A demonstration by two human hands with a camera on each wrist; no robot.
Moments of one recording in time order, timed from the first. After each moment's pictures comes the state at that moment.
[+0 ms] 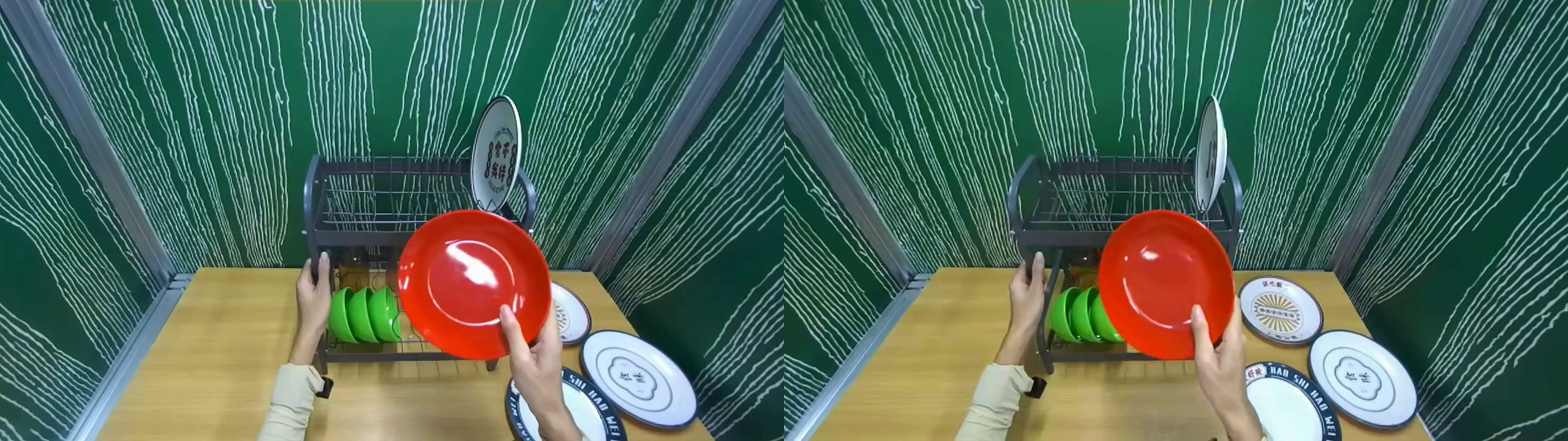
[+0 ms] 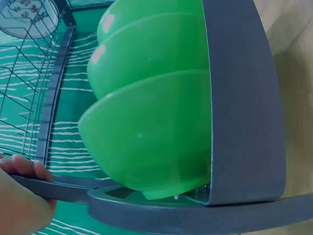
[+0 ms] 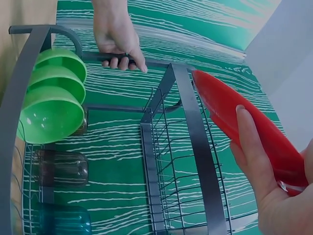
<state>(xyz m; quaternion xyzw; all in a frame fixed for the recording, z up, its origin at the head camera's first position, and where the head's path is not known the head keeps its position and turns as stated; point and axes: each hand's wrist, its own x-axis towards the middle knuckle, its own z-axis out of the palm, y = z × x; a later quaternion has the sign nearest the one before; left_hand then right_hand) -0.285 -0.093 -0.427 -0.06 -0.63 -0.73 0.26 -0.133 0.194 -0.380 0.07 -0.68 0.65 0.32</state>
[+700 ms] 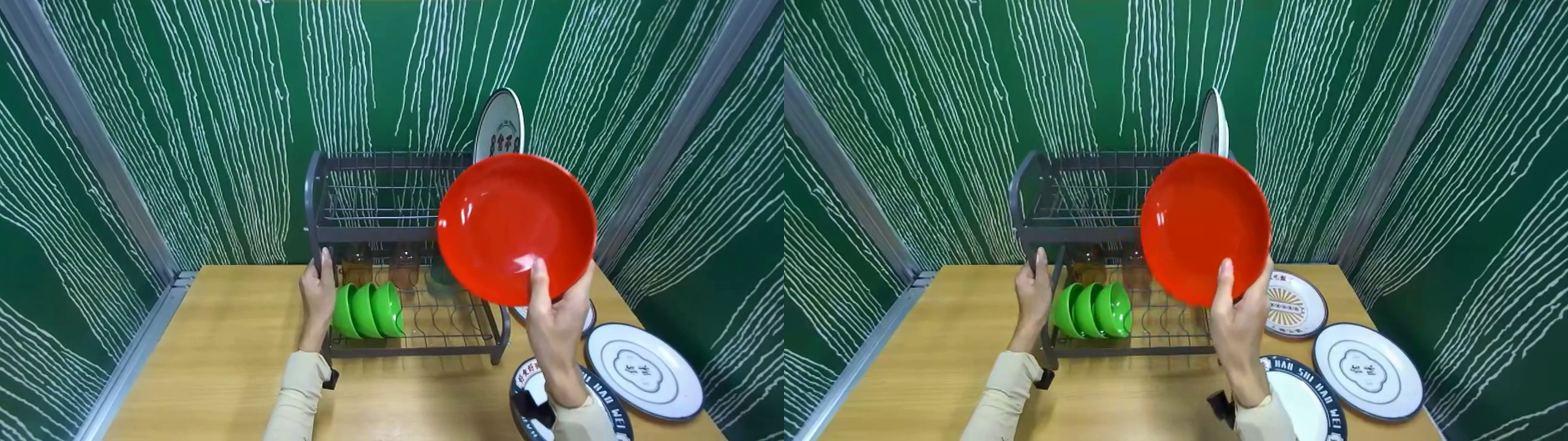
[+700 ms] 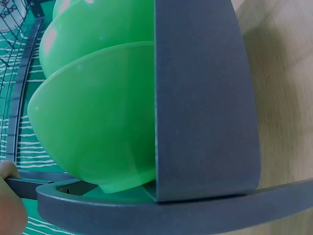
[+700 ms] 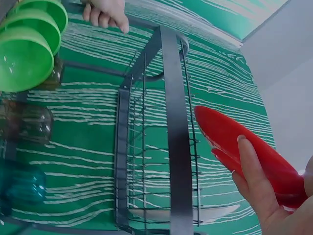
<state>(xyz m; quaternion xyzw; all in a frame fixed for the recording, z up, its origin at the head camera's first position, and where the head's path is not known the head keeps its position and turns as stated) -0.290 -0.088 -0.429 -0.06 -0.64 -0.69 0.34 -0.165 0.206 -0.349 0.09 -0.66 0.58 0.47</state>
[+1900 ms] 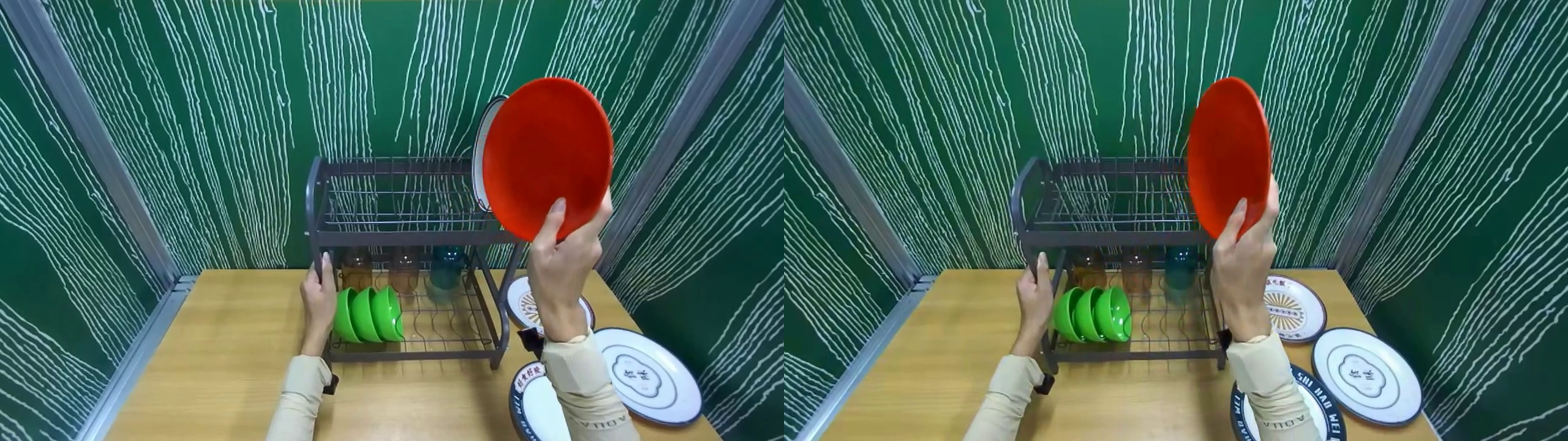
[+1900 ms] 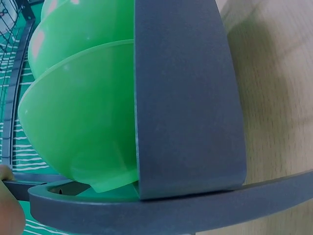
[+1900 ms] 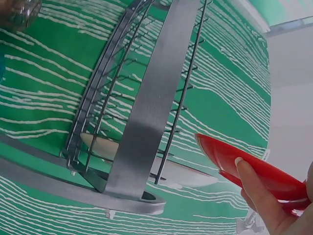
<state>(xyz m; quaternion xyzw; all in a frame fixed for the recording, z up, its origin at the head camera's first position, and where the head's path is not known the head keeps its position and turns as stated) -0.293 -0.085 -0.434 -0.06 -0.66 -0.65 0.37 -0.212 0.215 -0.290 0.04 -0.69 0.42 0.59</state>
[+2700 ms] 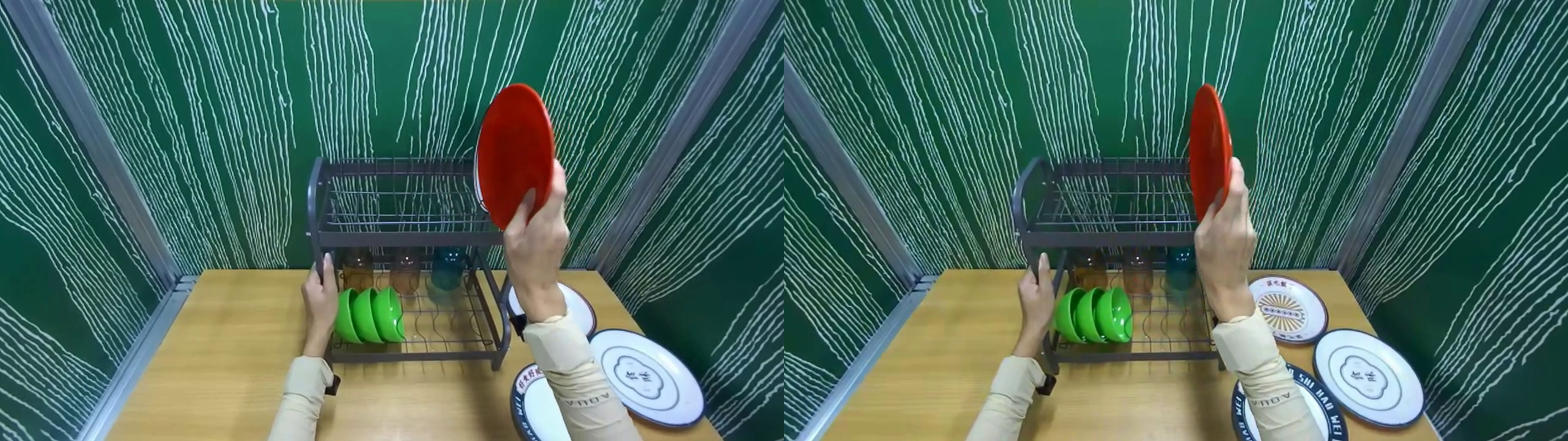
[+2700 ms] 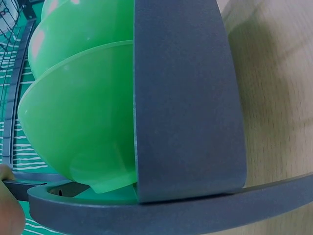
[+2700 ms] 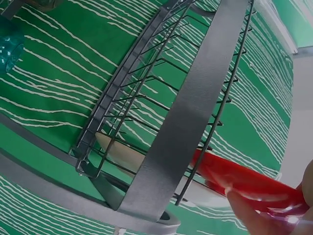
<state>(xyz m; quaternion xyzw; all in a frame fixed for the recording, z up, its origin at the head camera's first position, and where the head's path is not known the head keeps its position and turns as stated) -0.291 -0.085 -0.434 -0.05 -0.66 -0.66 0.36 -0.246 0.202 -0.288 0.09 -0.72 0.32 0.61</state>
